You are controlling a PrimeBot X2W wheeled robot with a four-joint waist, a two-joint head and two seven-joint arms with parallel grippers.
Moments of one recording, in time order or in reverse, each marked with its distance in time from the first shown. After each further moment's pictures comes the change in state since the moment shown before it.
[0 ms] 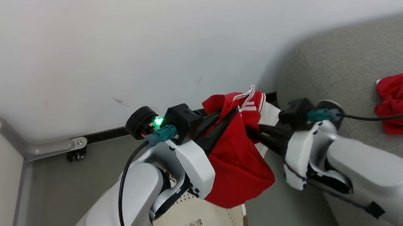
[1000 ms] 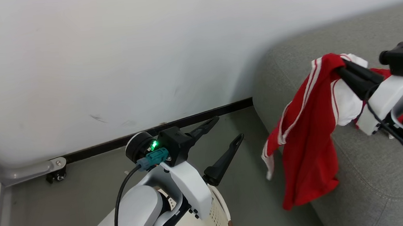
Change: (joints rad) left arm 0.110 0.004 0.013 -0.002 -0.034 0.023 -0.060; right arm 0.005 -0.196 -0.279 0.074 0.024 0.000 -0.104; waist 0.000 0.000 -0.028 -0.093
